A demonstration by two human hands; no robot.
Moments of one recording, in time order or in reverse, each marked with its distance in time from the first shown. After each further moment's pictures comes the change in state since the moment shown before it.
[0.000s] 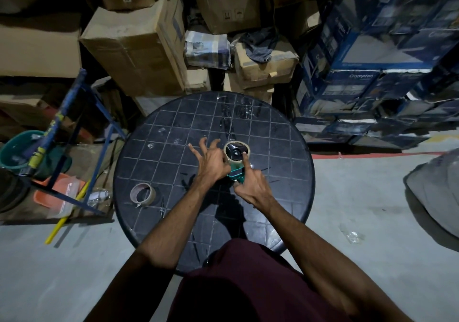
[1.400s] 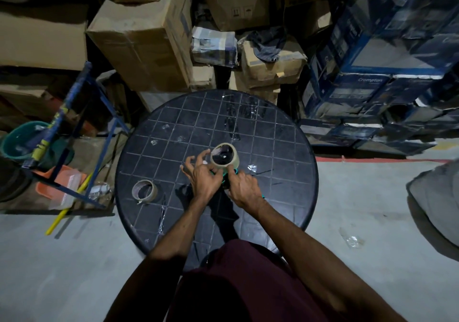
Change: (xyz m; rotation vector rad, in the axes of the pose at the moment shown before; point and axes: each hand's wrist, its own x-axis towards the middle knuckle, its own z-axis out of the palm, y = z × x) left_hand -0.035 -0.037 0.035 -0.463 0.371 -0.216; right_hand 0.004 -0.032 0.013 -0.410 -0.139 -0.166
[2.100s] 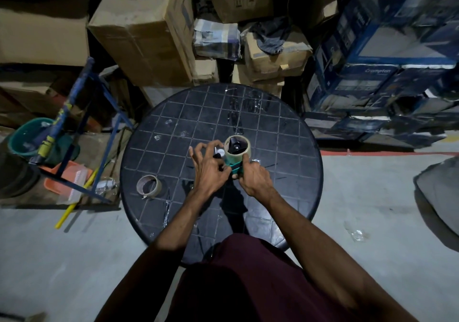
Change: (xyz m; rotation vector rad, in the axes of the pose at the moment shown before) left_hand 0.003 0.013 -0.022 0.214 -0.116 0.426; right_hand 0.009 0.021 -0.007 0.167 -0.015 0.105
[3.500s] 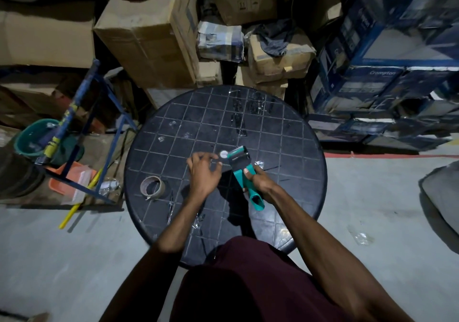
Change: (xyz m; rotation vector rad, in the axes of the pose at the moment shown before) left_hand -0.008 -0.015 -0.009 -0.222 -0.091 -0.414; right_hand 0.013 0.023 0.022 1.165 -0.276 0.391
